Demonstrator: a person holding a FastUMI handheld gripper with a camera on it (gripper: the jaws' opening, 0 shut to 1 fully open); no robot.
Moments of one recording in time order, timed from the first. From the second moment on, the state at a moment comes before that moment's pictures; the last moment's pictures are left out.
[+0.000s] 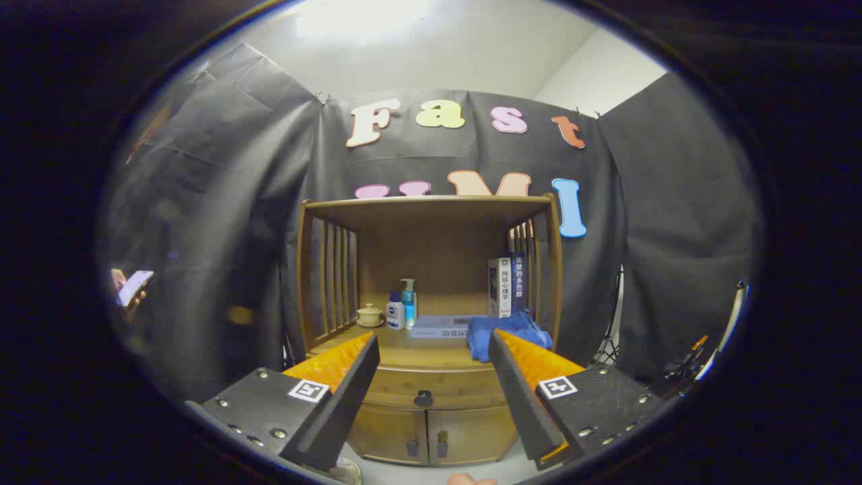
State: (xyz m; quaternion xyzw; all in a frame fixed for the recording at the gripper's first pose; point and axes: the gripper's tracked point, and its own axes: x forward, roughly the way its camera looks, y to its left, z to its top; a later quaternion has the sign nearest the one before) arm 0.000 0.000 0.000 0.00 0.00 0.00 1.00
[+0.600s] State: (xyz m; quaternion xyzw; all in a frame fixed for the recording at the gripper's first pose) arm -0.002 0.000 -0.010 -0.01 0.01 0.00 1.00
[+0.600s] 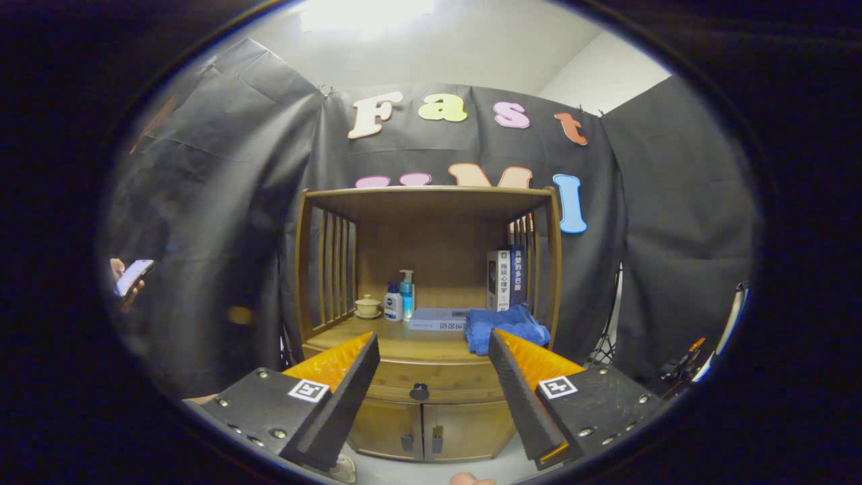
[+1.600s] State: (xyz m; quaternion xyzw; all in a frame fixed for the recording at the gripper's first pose) arm 0.149 0.020 -0.209 -0.01 0.15 0.02 0.99
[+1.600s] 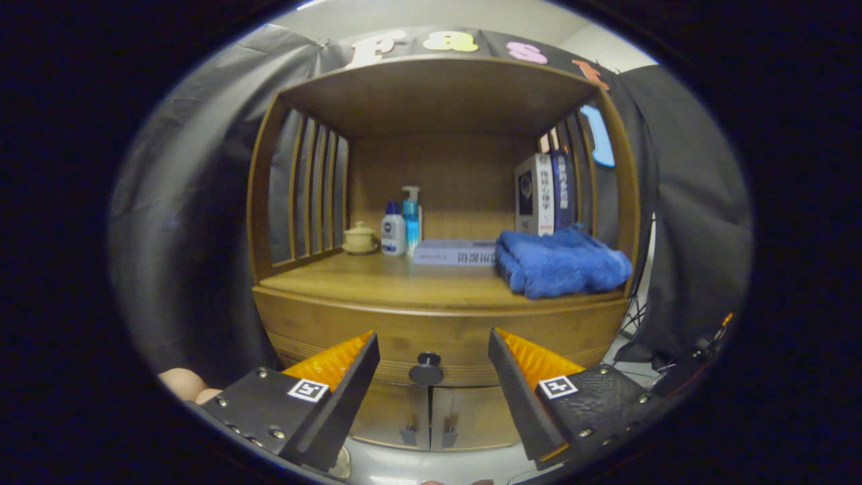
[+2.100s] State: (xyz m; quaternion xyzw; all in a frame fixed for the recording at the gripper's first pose) arm 0.196 0.016 -0.291 -0.02 0.23 0.01 0.97
